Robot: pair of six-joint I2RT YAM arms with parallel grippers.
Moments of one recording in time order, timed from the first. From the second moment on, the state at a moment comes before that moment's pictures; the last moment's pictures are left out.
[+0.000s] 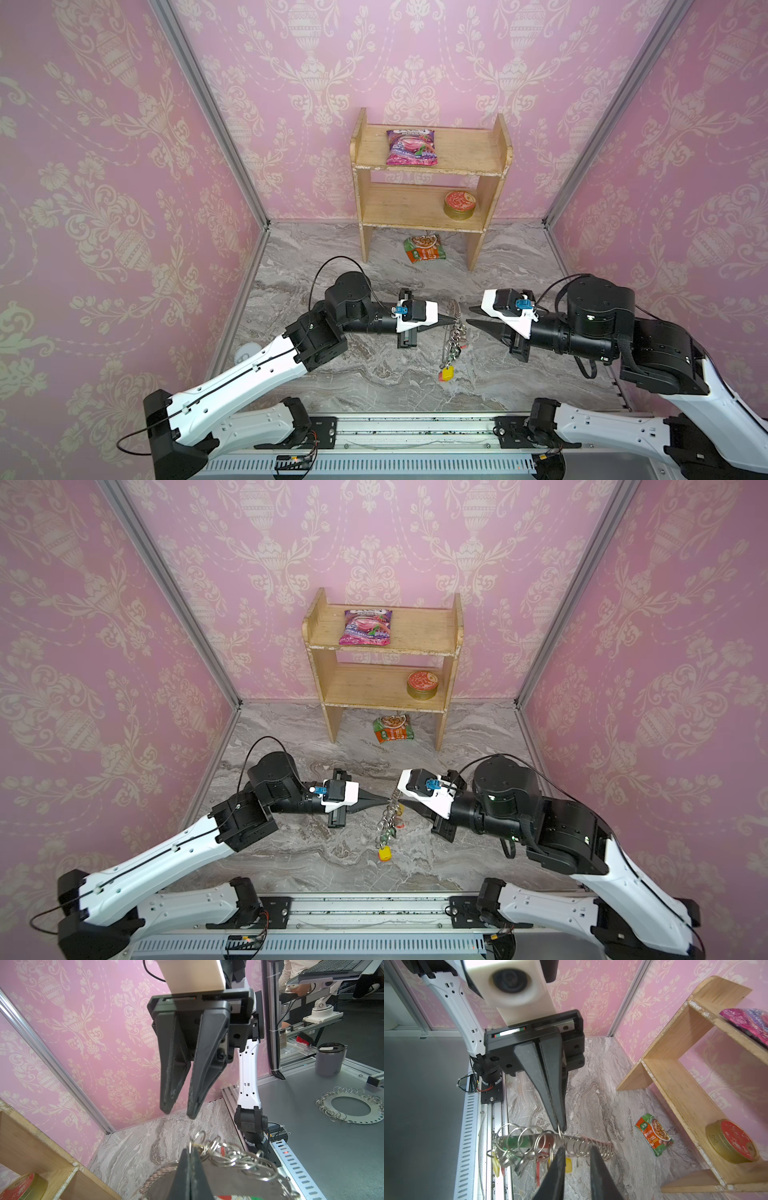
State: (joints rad) left arm -0.94 1.07 1.06 -0.03 0.64 0.36; right arm 1.02 0.89 1.47 -0.97 -0.03 -0.31
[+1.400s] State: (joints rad) left arm -0.94 1.05 1.06 -0.01 0.62 0.36; right arm 1.02 0.88 1.41 -0.94 -0.08 -0.23
